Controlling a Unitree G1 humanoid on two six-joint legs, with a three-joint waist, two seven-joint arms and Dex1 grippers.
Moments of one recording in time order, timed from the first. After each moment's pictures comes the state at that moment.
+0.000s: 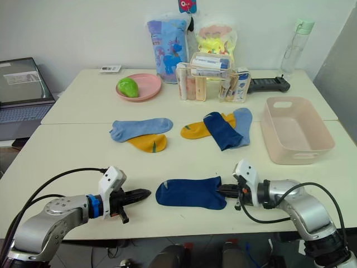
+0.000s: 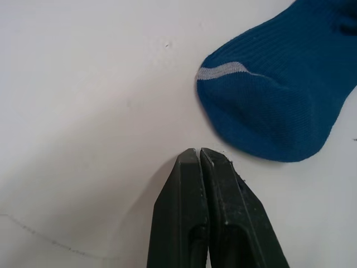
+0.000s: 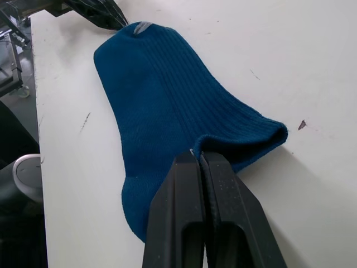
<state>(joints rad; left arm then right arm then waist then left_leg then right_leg) 0.07 0.74 0.11 -0.32 -0.49 0.71 -0.85 -0.17 -0.65 0.15 -0.36 0.42 0.72 0.93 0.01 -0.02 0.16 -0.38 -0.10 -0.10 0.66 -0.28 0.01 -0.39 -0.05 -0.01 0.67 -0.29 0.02</state>
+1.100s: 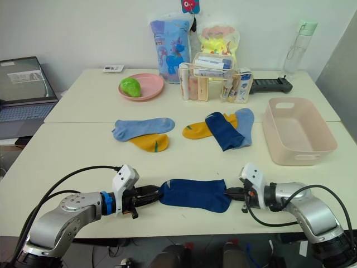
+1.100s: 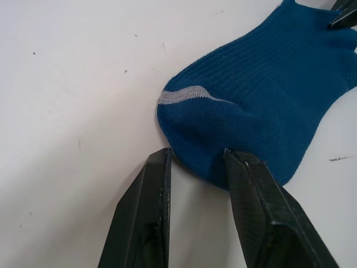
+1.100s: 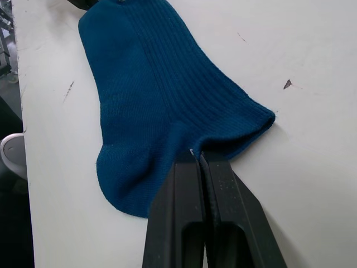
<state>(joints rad) -0.01 0.69 -0.01 -0.32 -0.47 0.69 -0.82 -0.13 -0.72 0.15 -0.32 0.41 0.65 0.94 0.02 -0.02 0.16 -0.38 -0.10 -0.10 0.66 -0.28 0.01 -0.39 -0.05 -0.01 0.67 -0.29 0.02</state>
